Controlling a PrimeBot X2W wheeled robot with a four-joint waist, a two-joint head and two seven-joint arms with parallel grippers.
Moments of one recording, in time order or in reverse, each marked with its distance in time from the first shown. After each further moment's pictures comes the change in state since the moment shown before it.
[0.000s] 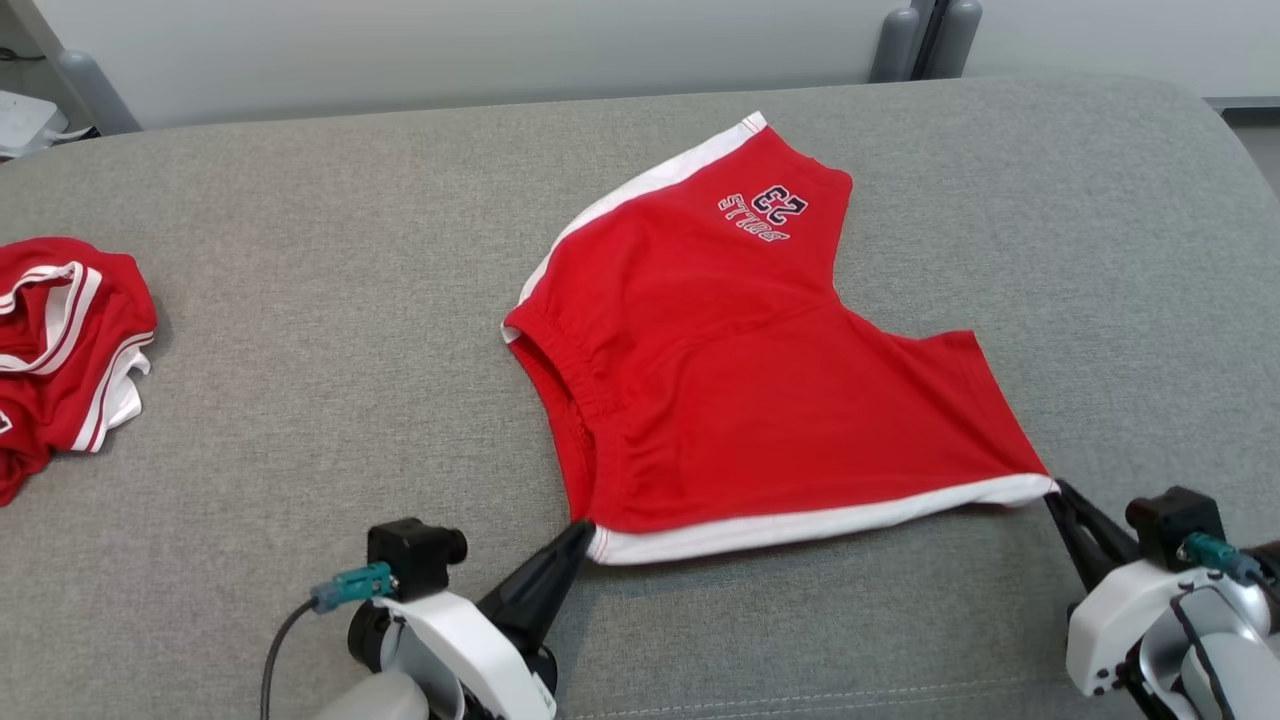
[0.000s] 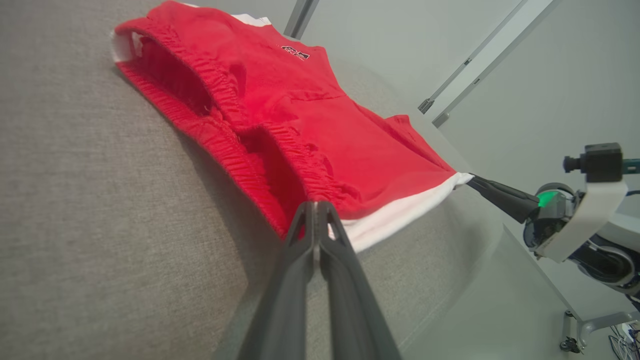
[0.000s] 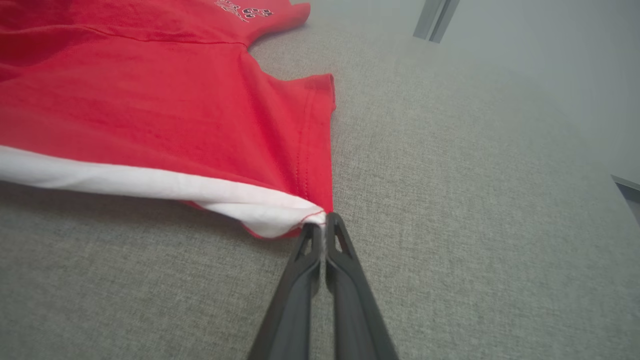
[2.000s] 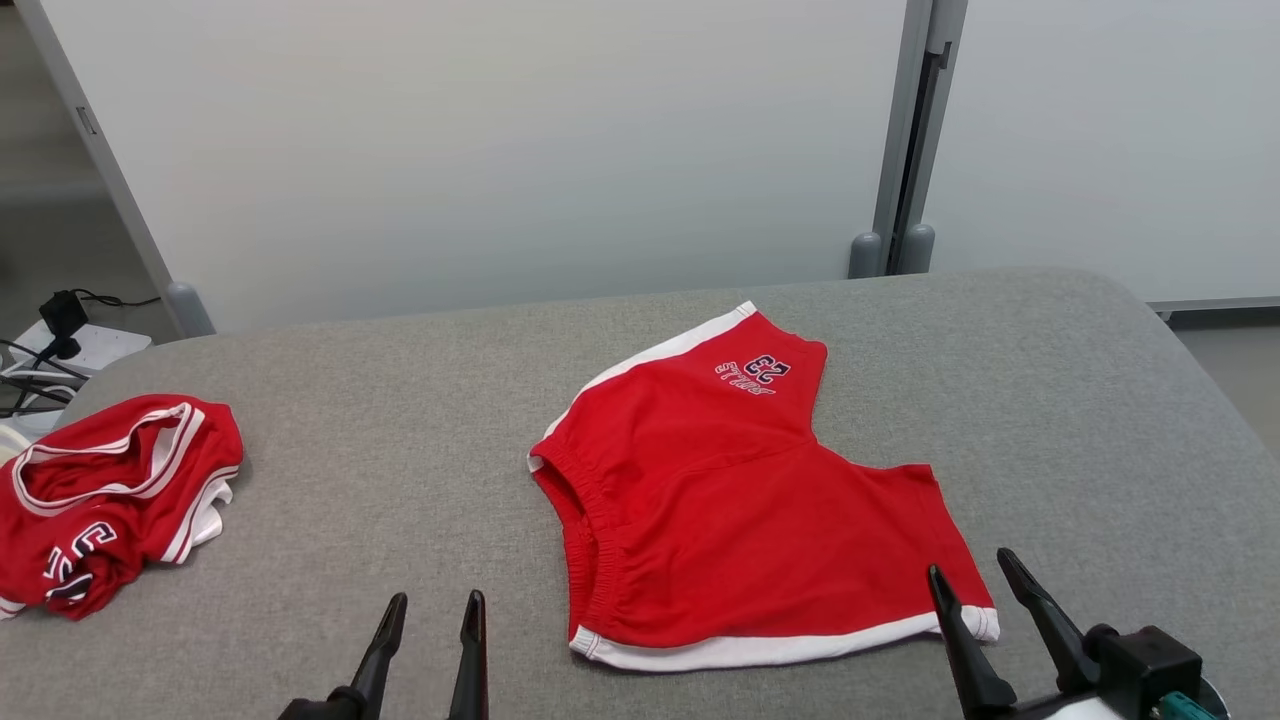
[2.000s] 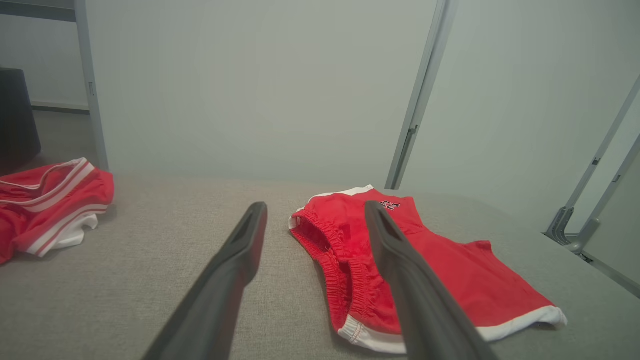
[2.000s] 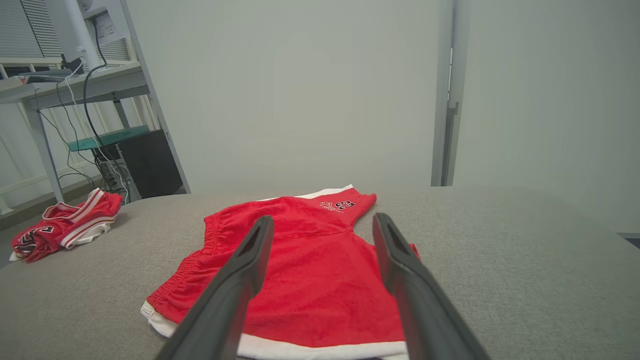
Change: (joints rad) left arm 0.563 -0.261 0.710 -0.347 0.750 0.204 0.000; right arm 0.409 0.240 -0.235 -0.526 -0.067 0.000 0.000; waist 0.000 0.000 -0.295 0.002
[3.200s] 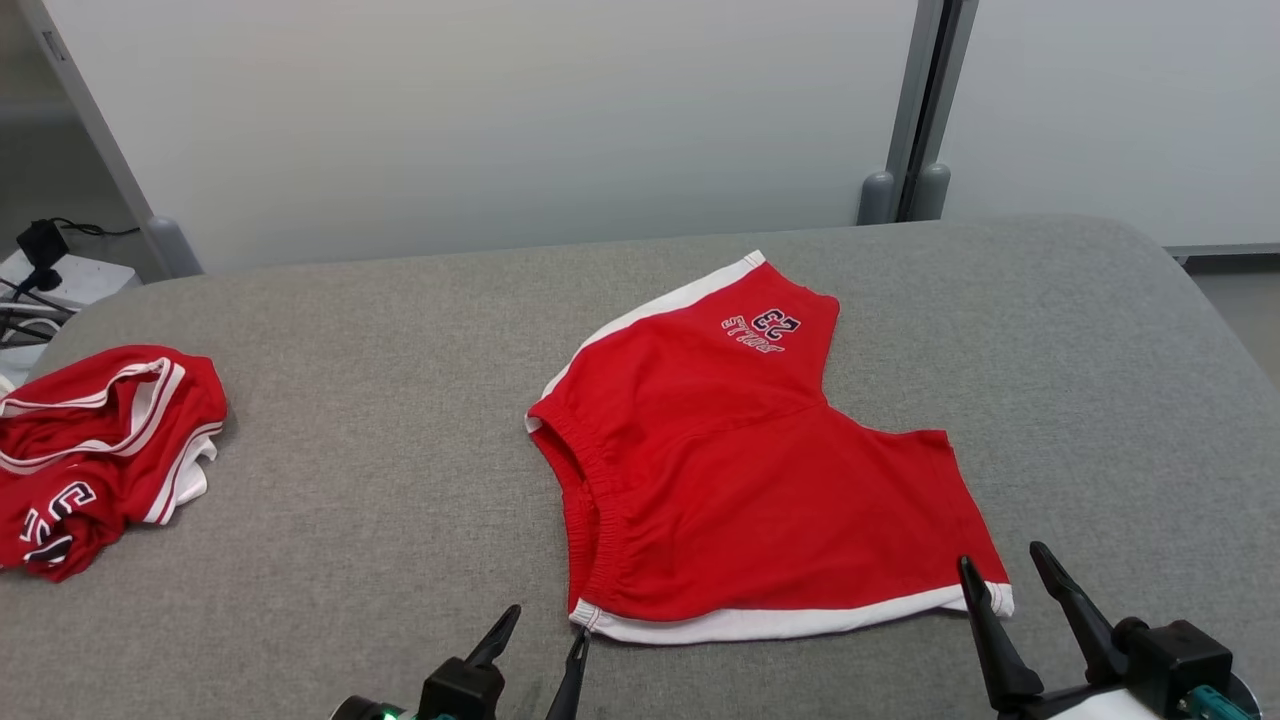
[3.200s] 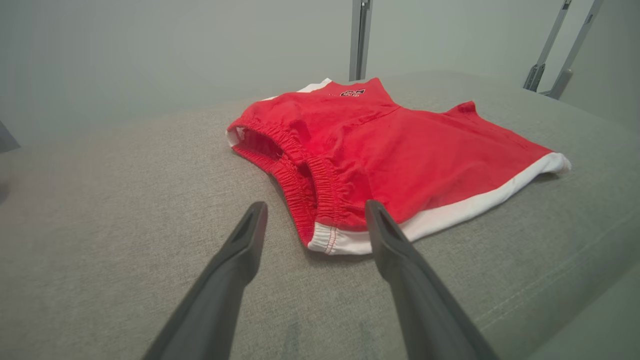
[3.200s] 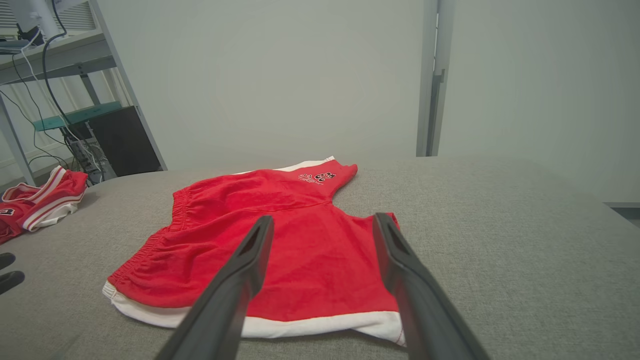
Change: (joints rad) left arm -0.175 0.001 -0.165 0.341 0.160 -0.072 0.000; right arm 0.020 -0.009 -0.048 0.005 -0.004 0.000 0.000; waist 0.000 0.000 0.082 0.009
